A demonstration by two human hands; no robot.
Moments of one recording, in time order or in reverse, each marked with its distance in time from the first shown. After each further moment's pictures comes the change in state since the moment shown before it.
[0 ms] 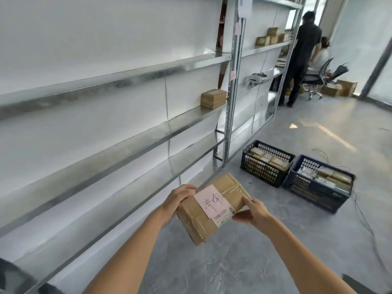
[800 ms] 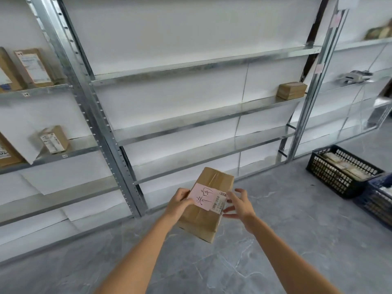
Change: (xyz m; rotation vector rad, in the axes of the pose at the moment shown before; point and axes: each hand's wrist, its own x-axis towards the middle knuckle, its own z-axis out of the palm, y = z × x) left_hand -0.374 -0.125 0.115 0.029 0.663 -0.092; right_hand -0.274 0.154 0.028 -0.292 -0.439 -0.138
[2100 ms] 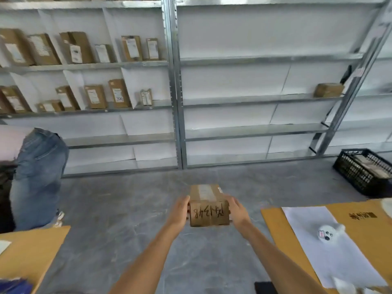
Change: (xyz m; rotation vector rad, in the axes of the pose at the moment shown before) left_hand -0.553 -0.170 0.026 -0.287 0.367 -0.103; right_hand -0.494 0.210 0.032 -0.204 -0.201 -0.074
